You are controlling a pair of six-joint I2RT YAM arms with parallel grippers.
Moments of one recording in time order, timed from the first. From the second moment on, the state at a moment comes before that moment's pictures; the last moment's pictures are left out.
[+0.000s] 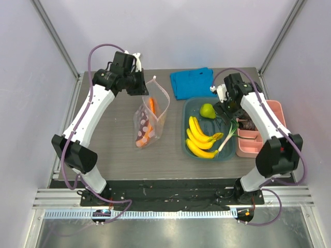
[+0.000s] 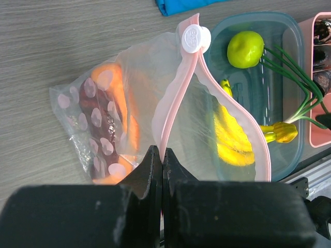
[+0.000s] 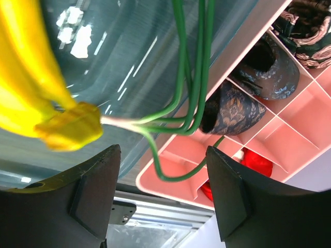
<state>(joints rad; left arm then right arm) -0.41 1.70 1.90 -0.98 0.16 -0.37 0.18 1.53 1.44 -1.14 0.10 -0.40</state>
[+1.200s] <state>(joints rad) -0.41 1.70 1.88 -0.98 0.18 -0.37 0.16 2.06 1.92 -1.30 0.07 -0.56</state>
